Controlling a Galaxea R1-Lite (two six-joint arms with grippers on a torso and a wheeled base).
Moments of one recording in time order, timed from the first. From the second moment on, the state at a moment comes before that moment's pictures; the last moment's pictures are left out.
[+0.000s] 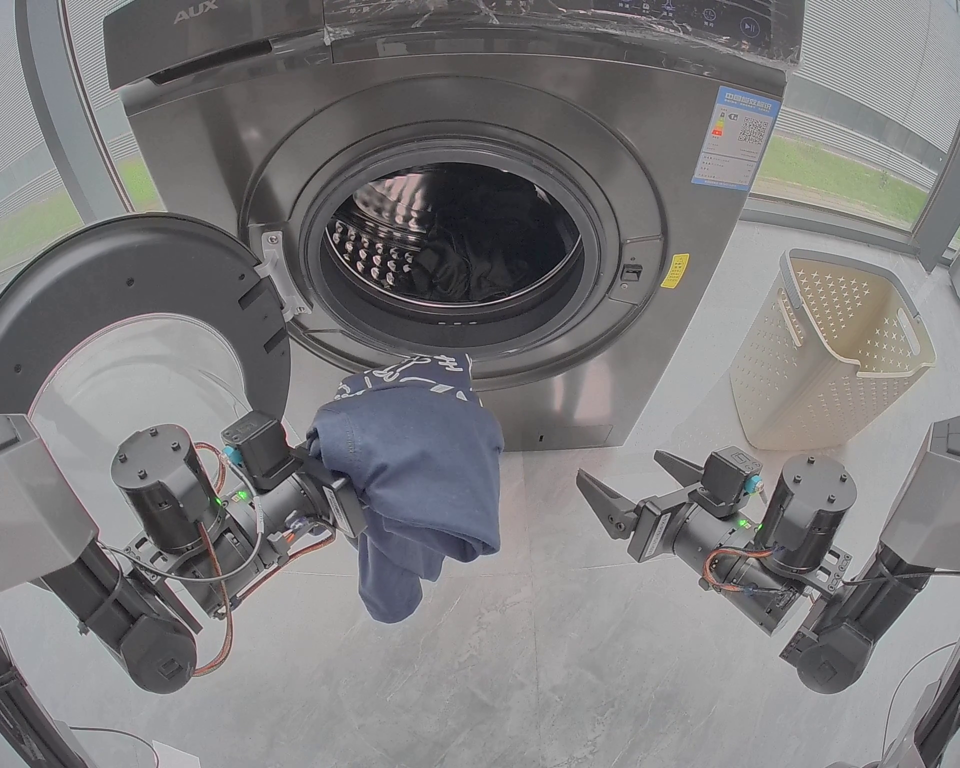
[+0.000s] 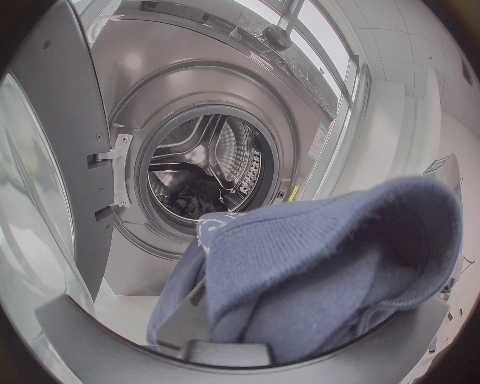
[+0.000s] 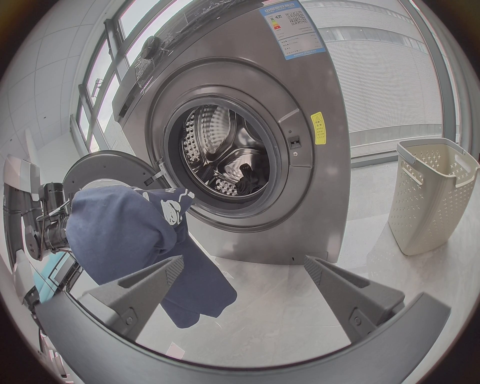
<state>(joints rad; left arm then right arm) -0.47 1.87 -0.42 -1.55 -0.12 -0.09 0.63 1.97 -0.42 -1.54 -0.15 0.18</state>
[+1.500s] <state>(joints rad) -0.47 1.90 -0.42 -1.55 -0.11 -0.07 0.65 1.97 -0.36 -1.54 -0.14 0.18</state>
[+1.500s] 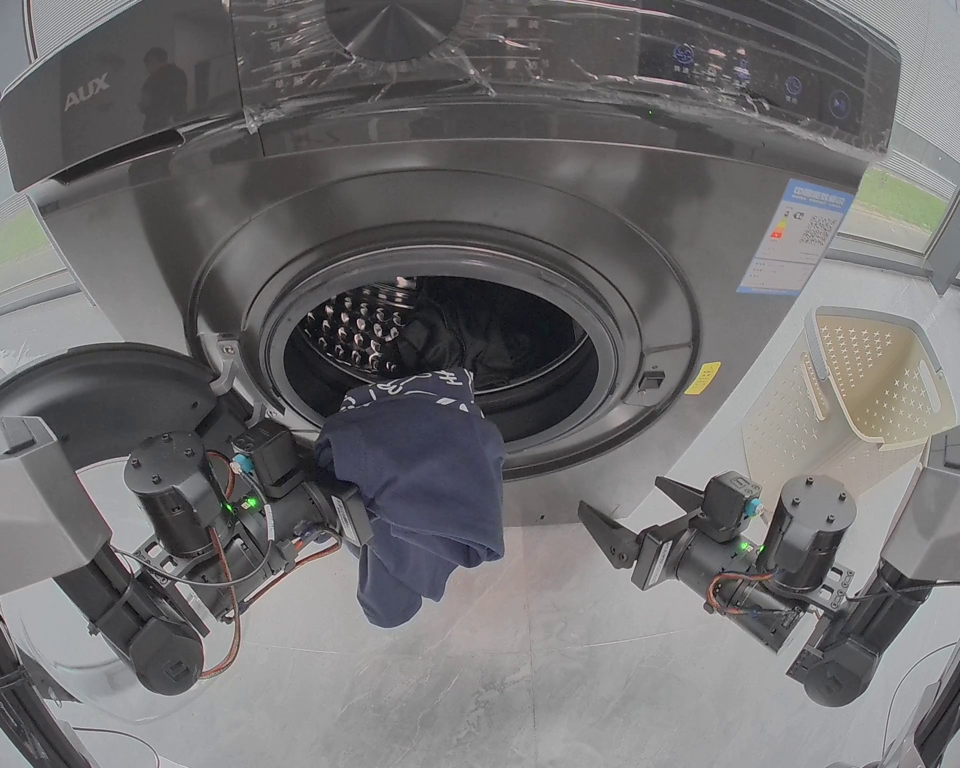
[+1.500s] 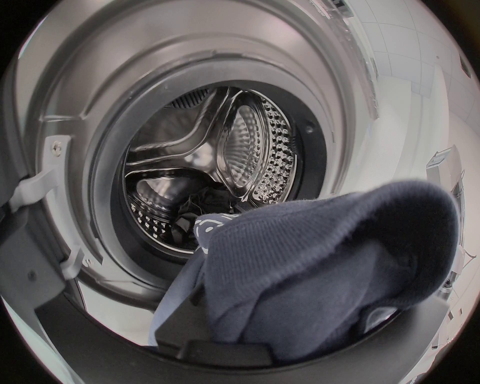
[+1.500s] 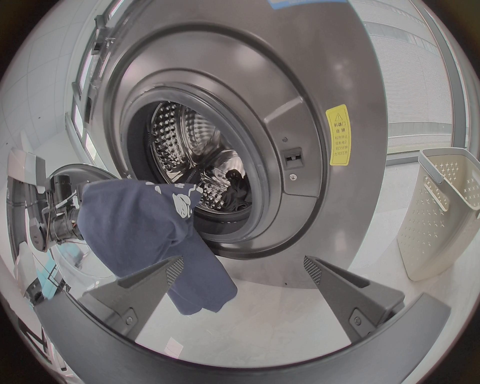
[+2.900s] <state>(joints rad) -0.54 2.24 -1.00 -1.45 -0.02 -0.08 0.75 1.96 -0.27 -1.54 -0.14 0.18</state>
